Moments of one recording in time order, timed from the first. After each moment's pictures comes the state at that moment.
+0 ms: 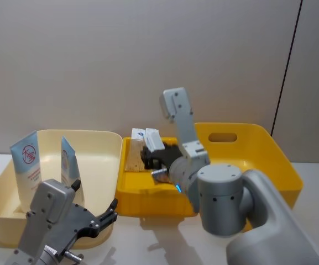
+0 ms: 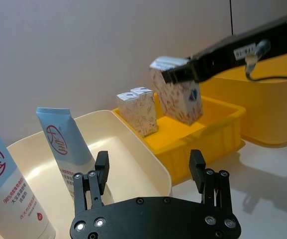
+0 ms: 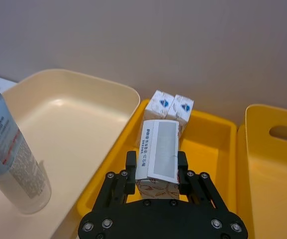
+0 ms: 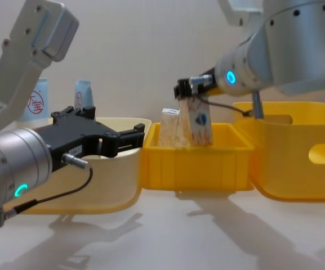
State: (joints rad) left arm -0.24 0.38 0.45 -1.63 -0.20 0.01 -0.01; right arm 0.64 -0.09 -0.35 -1.27 0.04 0.61 -0.02
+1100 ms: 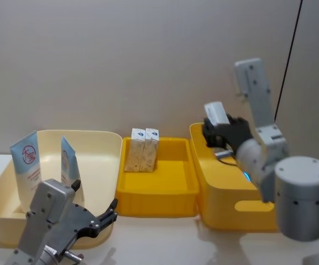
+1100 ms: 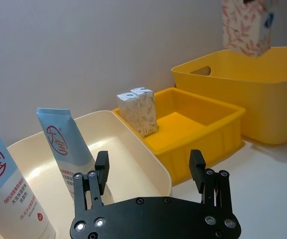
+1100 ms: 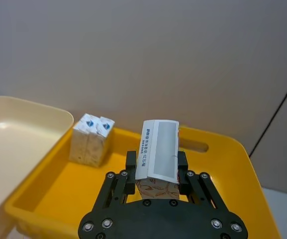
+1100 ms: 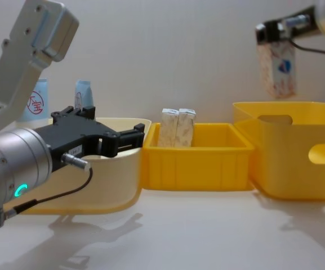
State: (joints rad) left arm -0.24 0.38 0.45 -1.63 -0.20 0.01 -0.01; right arm 0.51 0.06 -0.25 -1.66 -0.02 0.70 0.00
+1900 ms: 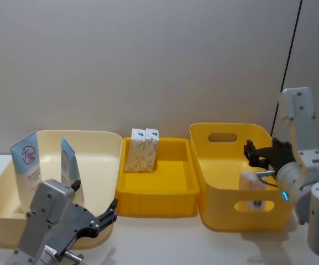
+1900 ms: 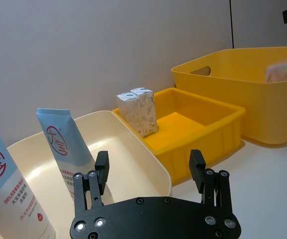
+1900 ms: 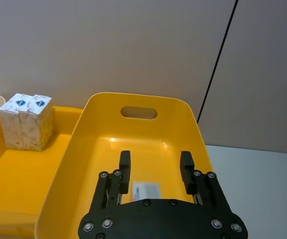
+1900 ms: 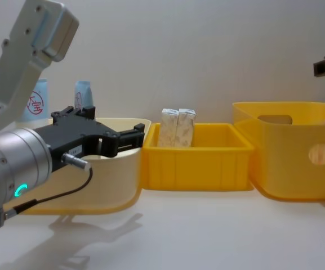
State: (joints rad) left arm -0.24 0.38 0.45 -1.63 -0.20 0.01 -0.01; right arm 0.42 0.08 -0.12 -1.65 -0.02 0.68 -0.05
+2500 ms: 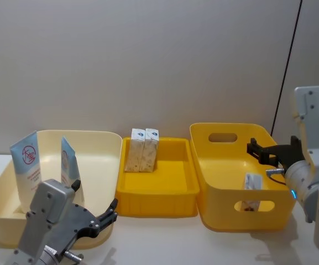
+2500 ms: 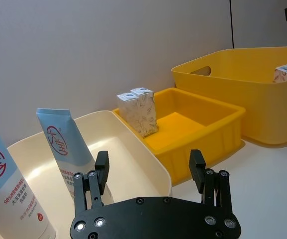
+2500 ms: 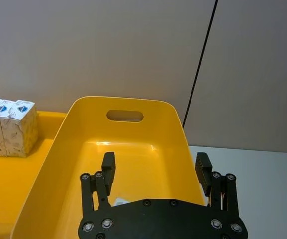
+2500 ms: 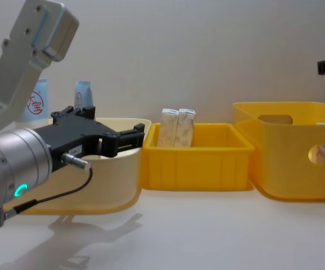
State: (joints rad) left arm -0.24 0.38 0.45 -1.63 -0.20 0.01 -0.01; right arm 0.43 0.09 -0.09 -1.64 -0.03 0.66 -0.06
